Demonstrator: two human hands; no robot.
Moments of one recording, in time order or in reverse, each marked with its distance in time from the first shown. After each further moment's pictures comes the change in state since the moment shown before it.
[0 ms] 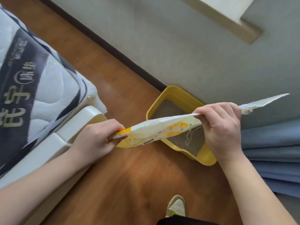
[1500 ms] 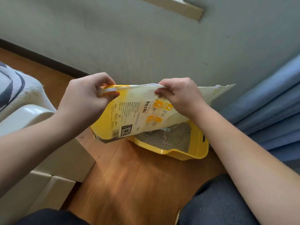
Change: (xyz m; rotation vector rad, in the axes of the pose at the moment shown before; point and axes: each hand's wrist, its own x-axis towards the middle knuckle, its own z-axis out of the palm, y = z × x) left_hand 0.079 0.006 0.040 -0.077 0.169 -0.019; right_hand -0.005 0.016 0.058 0.136 -0.190 0.236
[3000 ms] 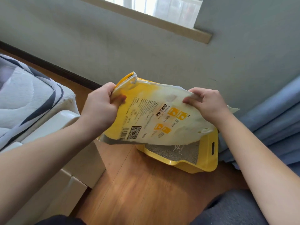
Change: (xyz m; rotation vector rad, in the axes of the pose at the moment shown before) left_hand -0.006 -0.007 -0.010 -0.100 0.080 -0.216; right_hand -0.011 0.017 -0.029 0.209 0.001 0.239
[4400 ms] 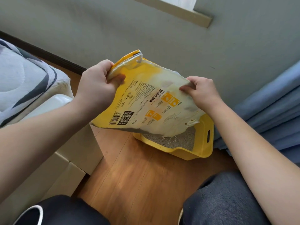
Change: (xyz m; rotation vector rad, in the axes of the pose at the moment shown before) left_hand -0.002 0.010 -0.005 -0.034 0.017 0.089; right_hand 0.004 0.004 0.016 -0.117 0.022 0.092
